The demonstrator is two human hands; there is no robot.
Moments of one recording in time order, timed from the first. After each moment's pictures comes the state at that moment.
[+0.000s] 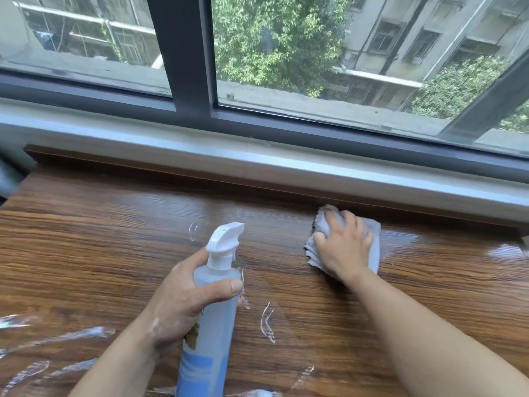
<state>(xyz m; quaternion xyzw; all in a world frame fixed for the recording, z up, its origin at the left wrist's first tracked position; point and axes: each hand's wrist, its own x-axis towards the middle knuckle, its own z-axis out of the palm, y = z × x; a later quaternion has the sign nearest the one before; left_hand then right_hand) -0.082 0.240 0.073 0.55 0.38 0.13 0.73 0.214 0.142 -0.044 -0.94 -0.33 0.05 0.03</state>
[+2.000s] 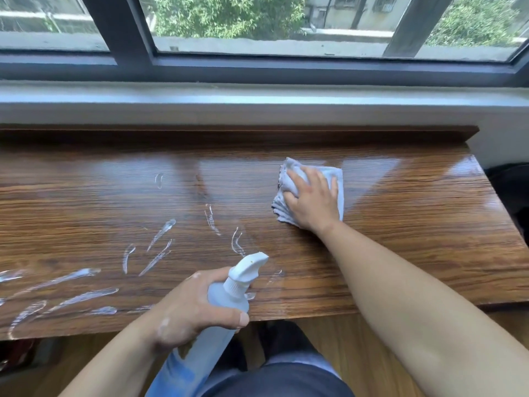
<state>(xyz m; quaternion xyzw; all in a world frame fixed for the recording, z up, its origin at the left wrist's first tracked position) -0.118 0.129 0.063 0.71 0.27 -0.15 0.64 0.177 0.063 -0.058 -0.92 -0.38 0.10 0.09</state>
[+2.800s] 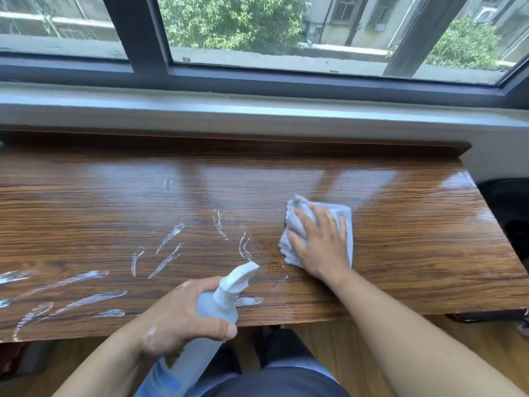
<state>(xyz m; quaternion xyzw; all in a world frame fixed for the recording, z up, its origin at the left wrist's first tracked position) -0.146 0.149 0.065 0.73 0.25 -0.16 0.62 0.120 0.008 -0.060 -0.92 -0.37 0.10 0.08</state>
